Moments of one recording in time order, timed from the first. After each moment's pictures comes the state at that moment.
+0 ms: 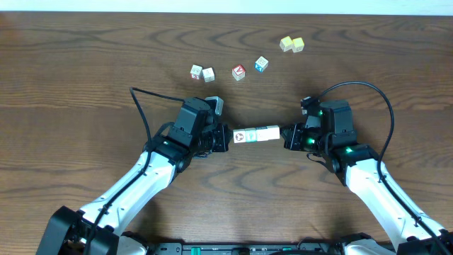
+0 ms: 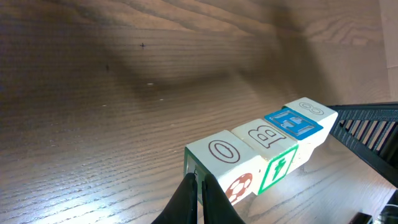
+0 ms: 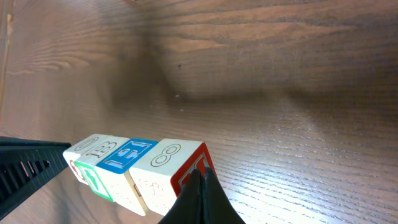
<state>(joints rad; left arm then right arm) -0.49 1.43 0.76 -0.16 0.38 -0.59 0.23 1.34 0.68 -0.21 -0.45 0.47</state>
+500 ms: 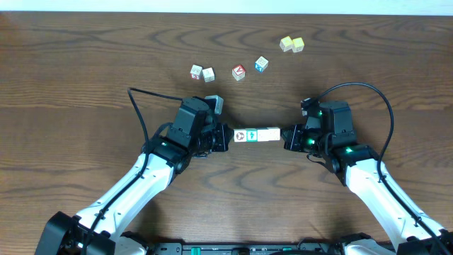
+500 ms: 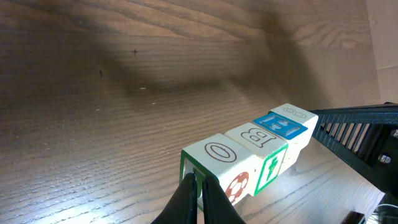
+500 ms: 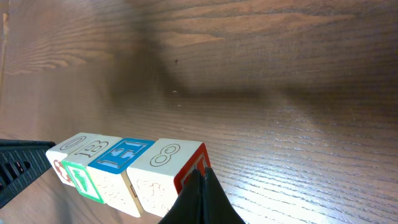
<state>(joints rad) -0.49 1.41 0.76 -0.16 0.39 -0.59 0.23 1.34 0.68 -0.22 -0.45 0.48</state>
